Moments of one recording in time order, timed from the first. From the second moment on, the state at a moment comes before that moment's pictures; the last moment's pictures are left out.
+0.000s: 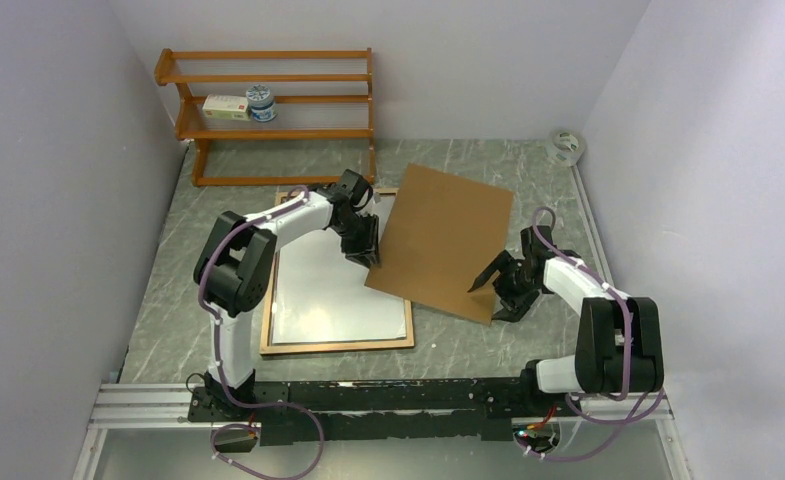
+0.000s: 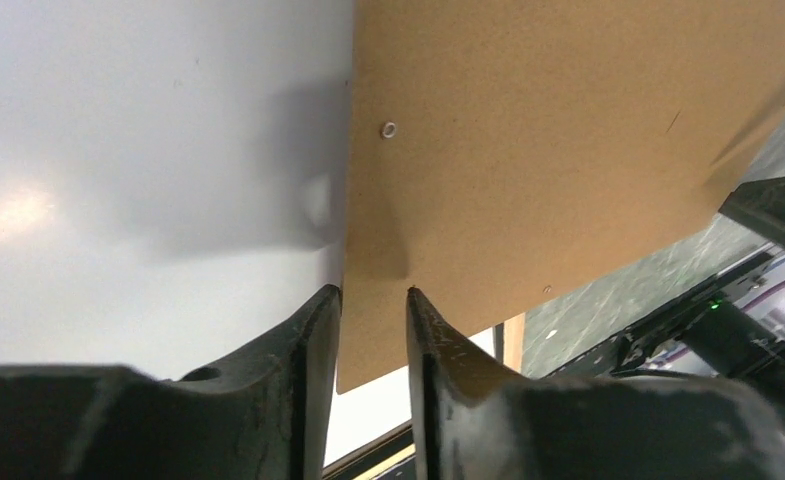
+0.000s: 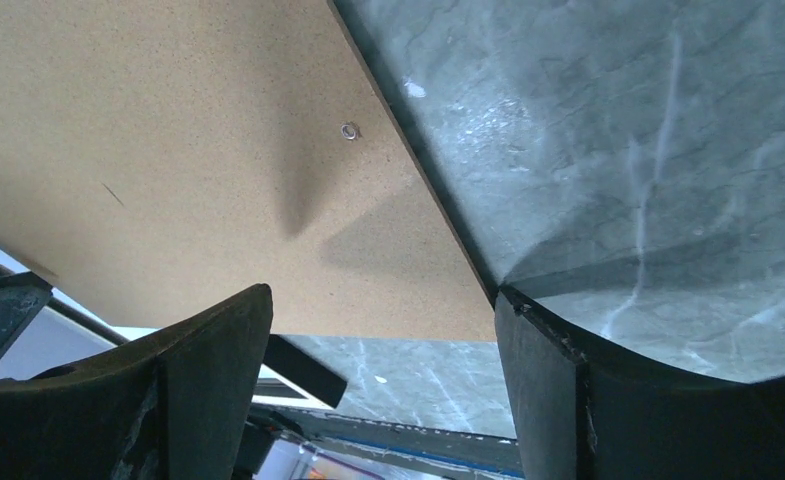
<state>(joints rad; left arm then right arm) -0.54 2.00 1.44 -0.66 0.38 -0.49 0.01 1.37 0.64 -0.59 -0.30 0.83</state>
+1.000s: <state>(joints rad) -0.43 1.99 1.37 -0.60 0.66 -0.50 0.03 1.40 0.65 -0.55 -0.36 0.86</state>
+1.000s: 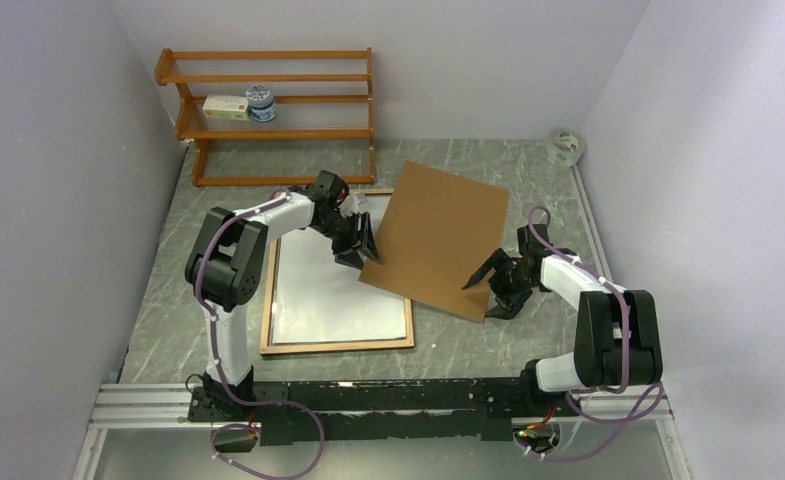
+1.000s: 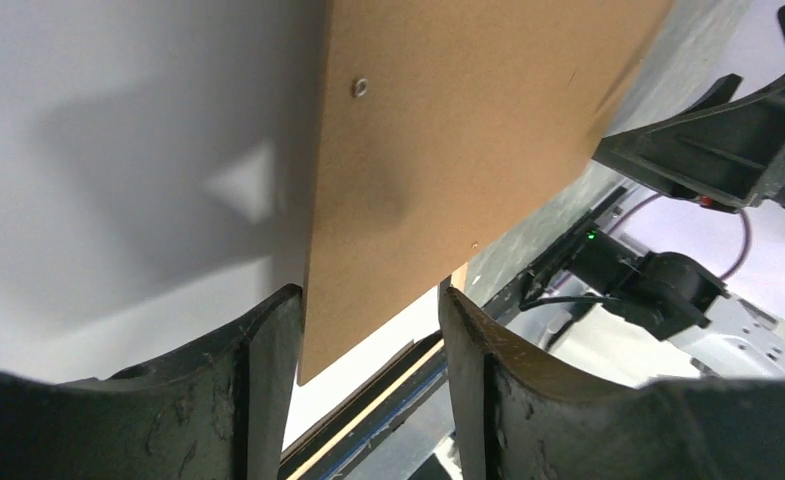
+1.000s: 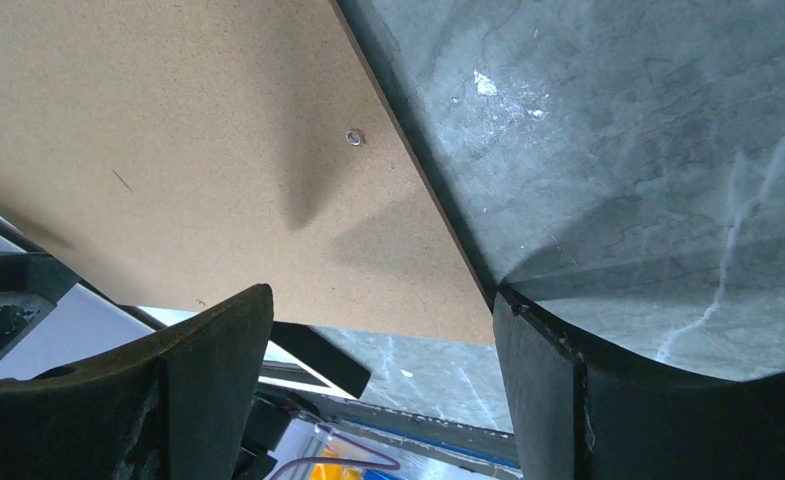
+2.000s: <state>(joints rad) -0.41 2.01 1.26 -0.46 0.75 -0.60 0.03 1.39 0.63 -0.53 -0.38 0.86</state>
